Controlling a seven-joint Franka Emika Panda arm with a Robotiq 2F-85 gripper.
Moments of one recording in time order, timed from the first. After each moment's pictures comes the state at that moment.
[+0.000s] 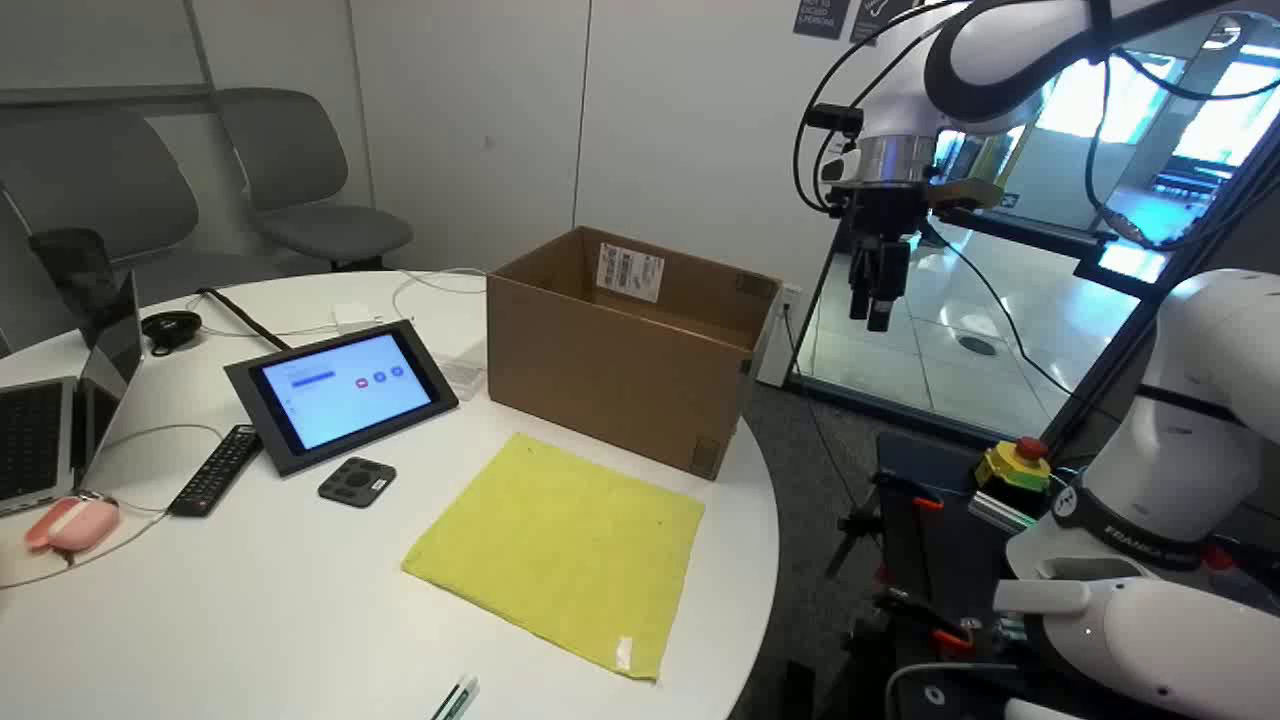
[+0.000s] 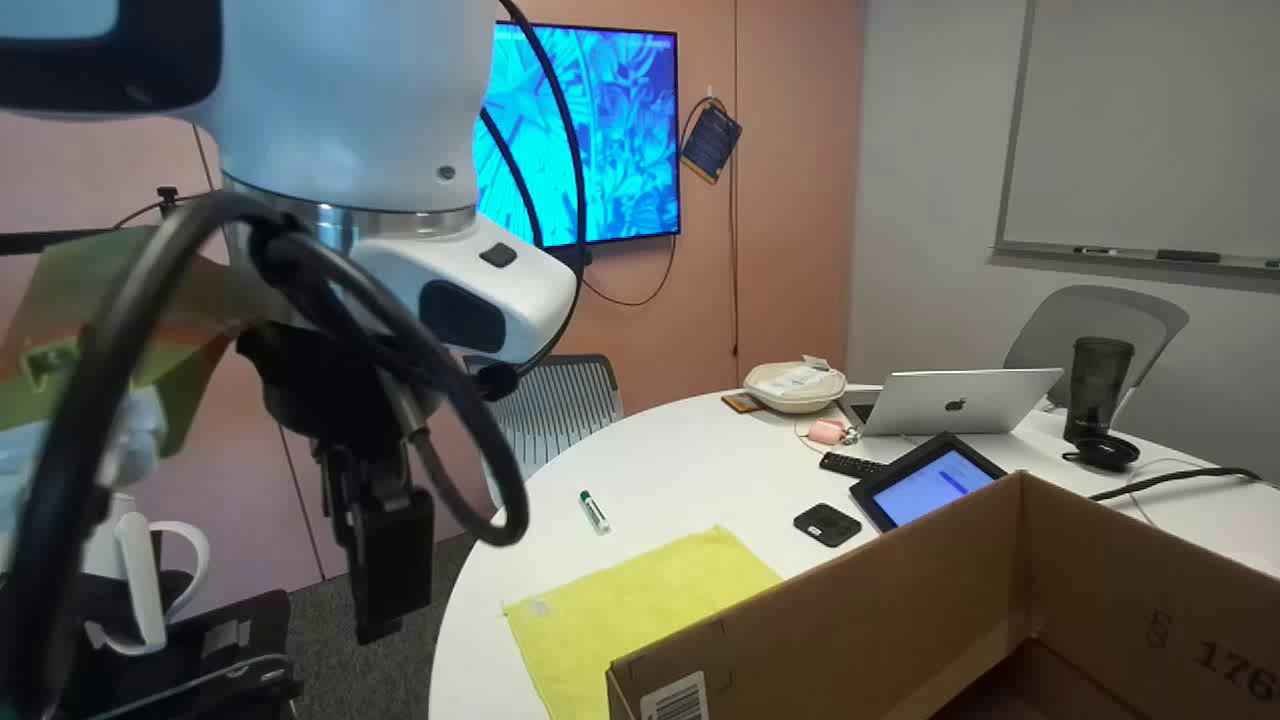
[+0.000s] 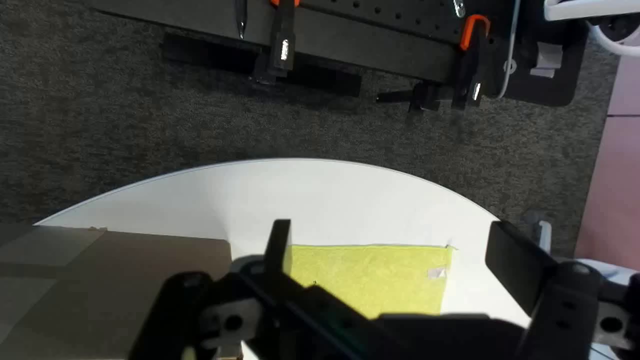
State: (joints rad) arm 0.01 -0.42 -0.31 -2.57 0.05 1.93 -0.50
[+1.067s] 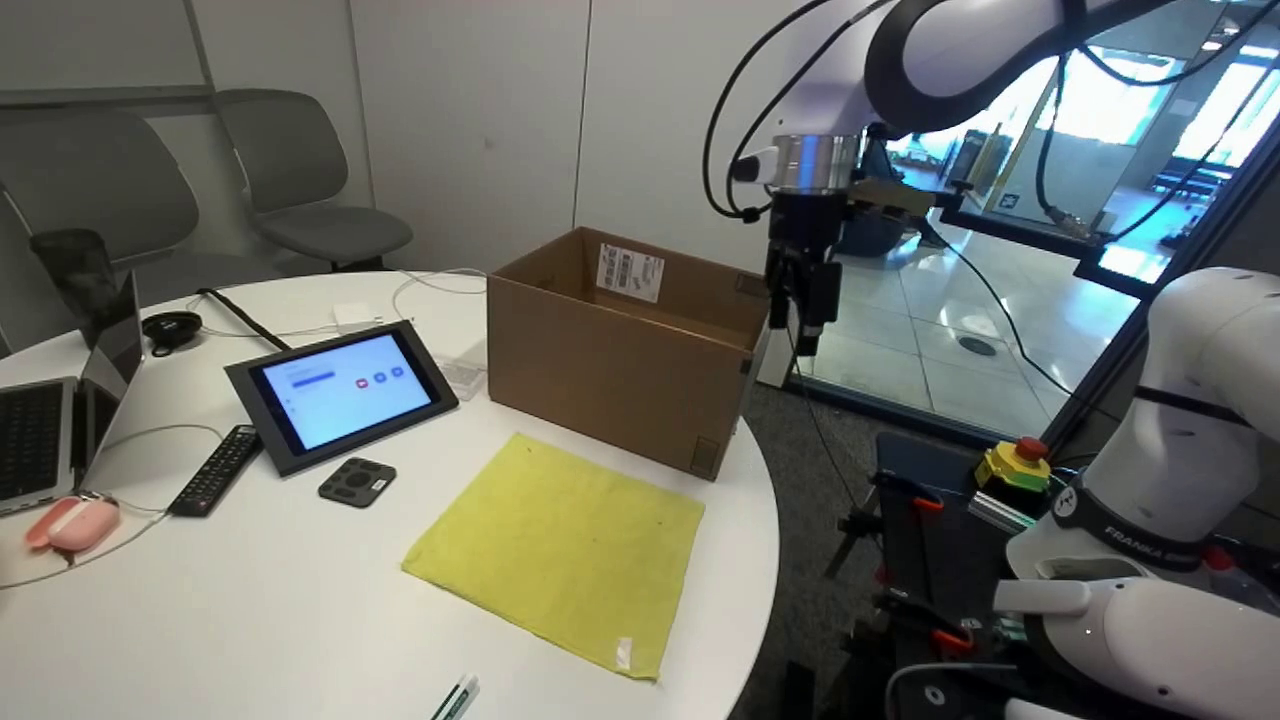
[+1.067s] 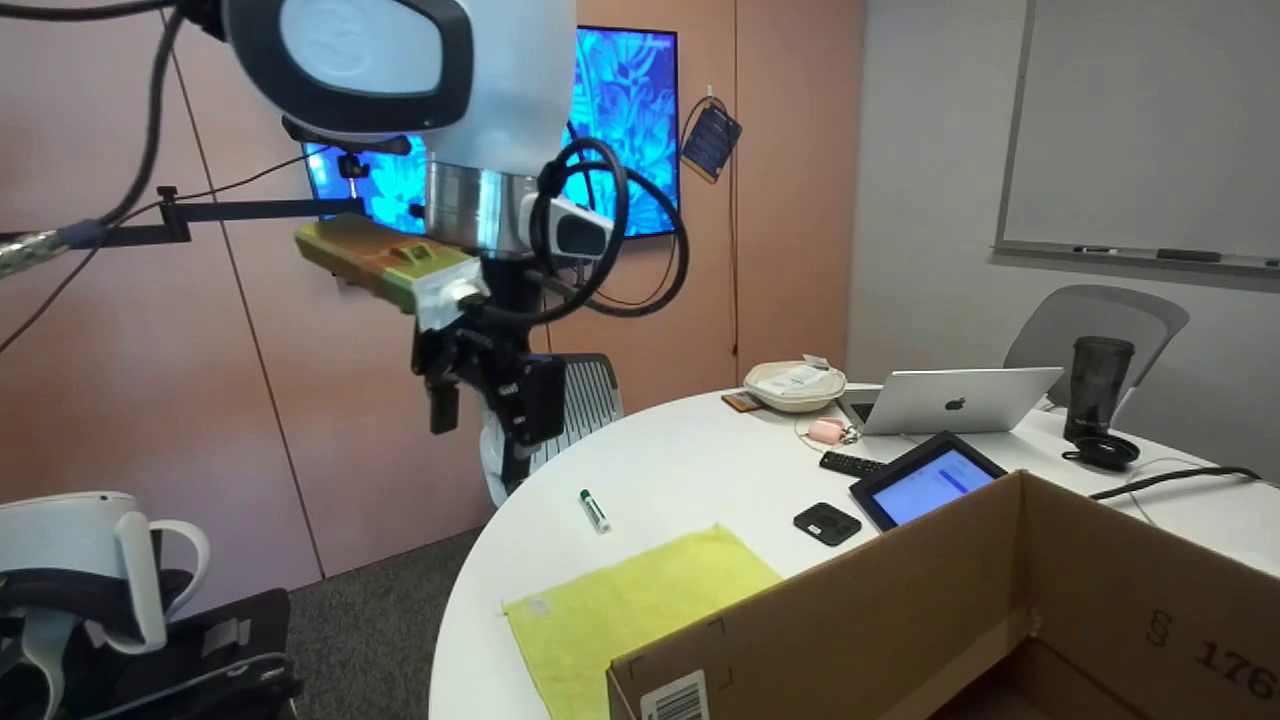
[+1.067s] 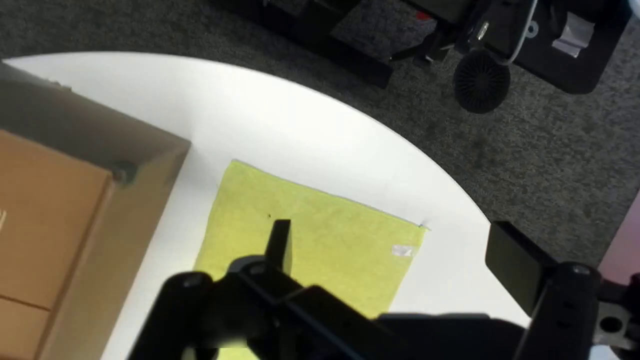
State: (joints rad) arm 0.11 -0.21 -0.07 -2.40 0.08 2.02 -0.48
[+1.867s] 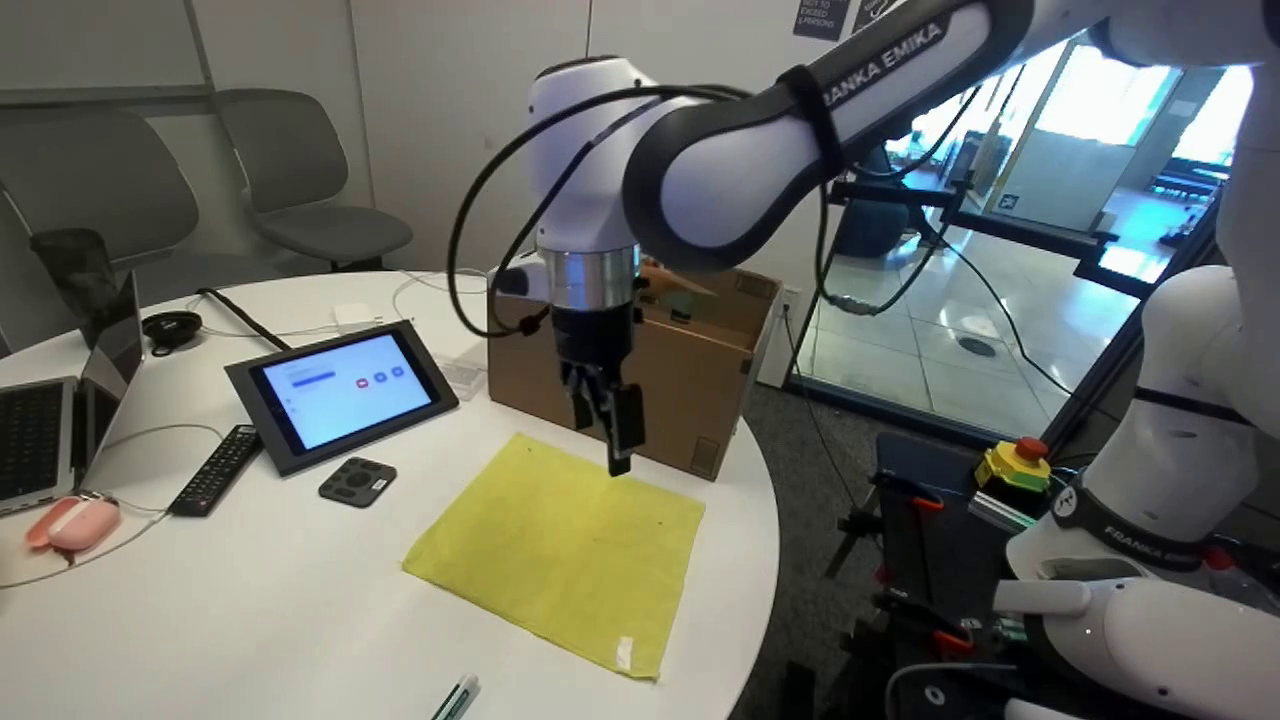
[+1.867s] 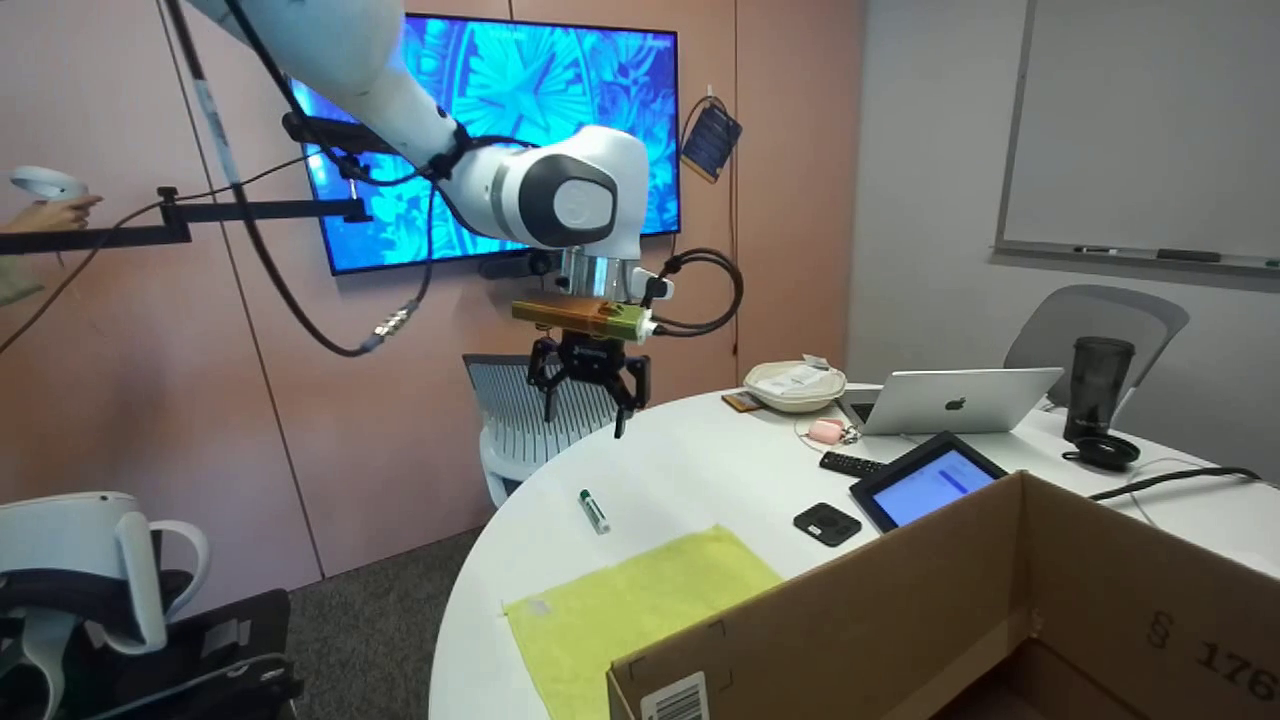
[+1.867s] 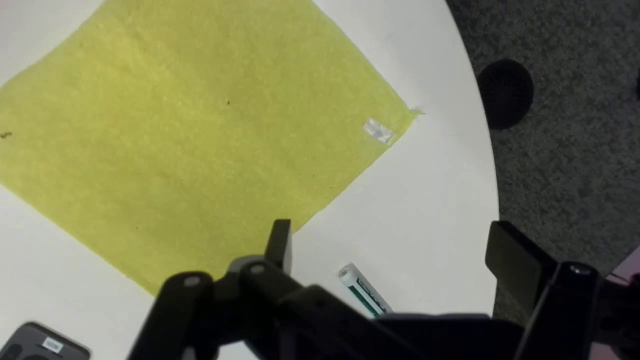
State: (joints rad) arm 0.18 0.44 0.18 -1.82 -0.02 2.10 -0.52
